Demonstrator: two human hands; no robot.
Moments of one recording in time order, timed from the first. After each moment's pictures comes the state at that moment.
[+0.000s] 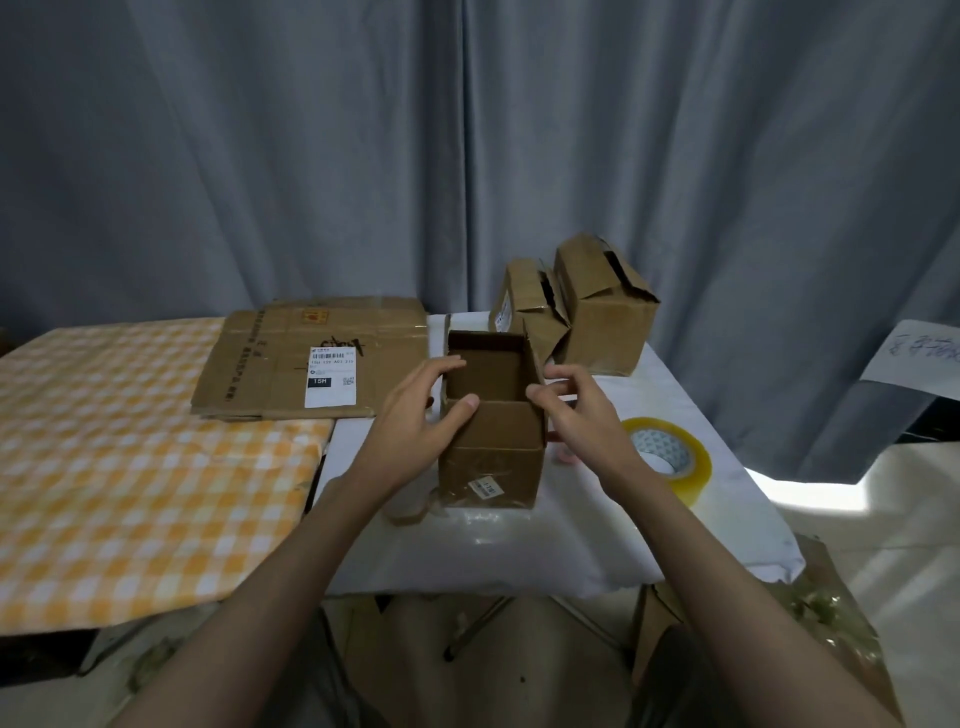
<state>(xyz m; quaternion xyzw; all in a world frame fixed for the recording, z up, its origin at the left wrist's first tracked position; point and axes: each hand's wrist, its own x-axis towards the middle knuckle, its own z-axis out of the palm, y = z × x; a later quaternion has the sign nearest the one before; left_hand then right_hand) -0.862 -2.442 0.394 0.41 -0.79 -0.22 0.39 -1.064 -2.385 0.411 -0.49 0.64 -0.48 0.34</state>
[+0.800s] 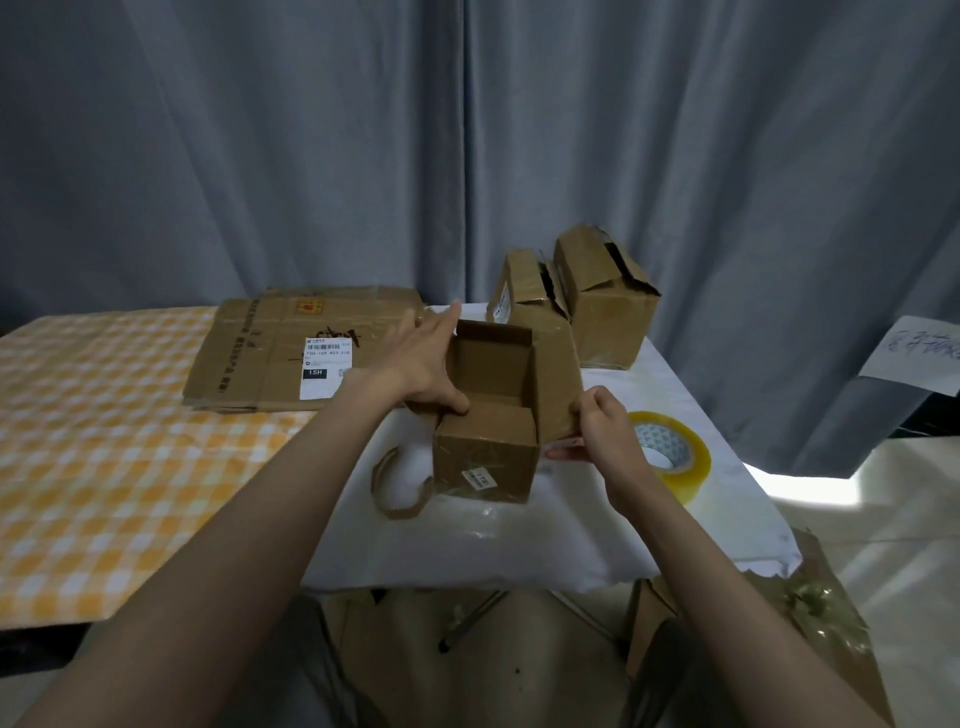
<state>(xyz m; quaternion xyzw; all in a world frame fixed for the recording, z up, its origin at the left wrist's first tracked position) -0.880 -2.504 0.441 0.51 -0.85 -0.06 0.05 -1.078 -2.385 0.384 -0.38 0.66 -0.53 0.38</state>
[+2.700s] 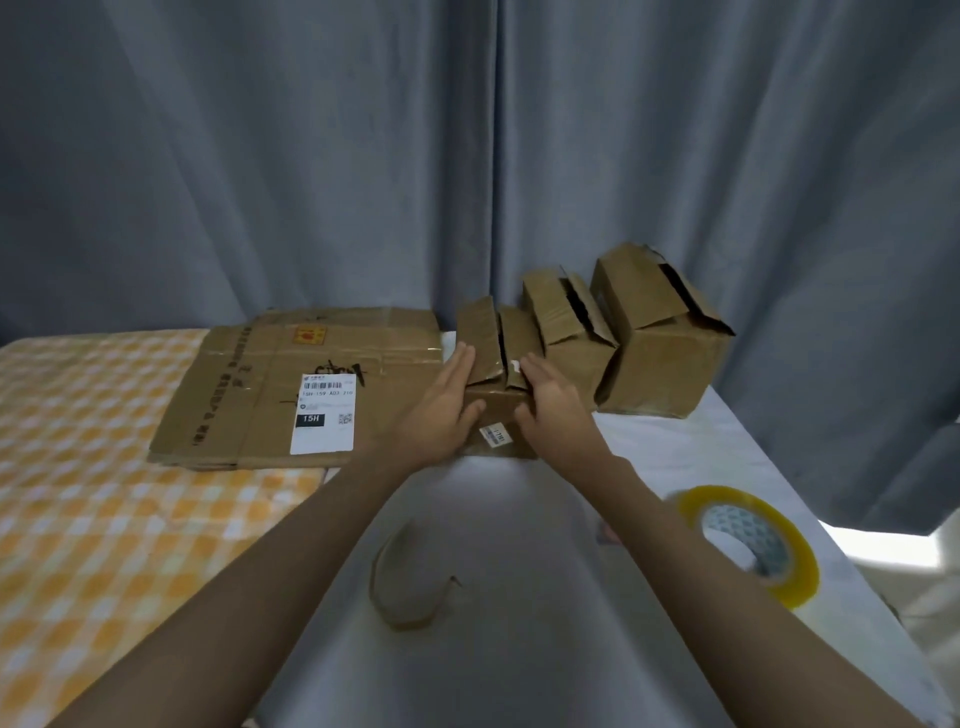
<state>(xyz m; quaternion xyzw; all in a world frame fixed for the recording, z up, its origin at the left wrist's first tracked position) -0.887 -2.603 0.351 0.45 -0.83 -0.21 0.24 -1.056 -2.550 0.367 -0.68 0.66 -0.31 0.12</state>
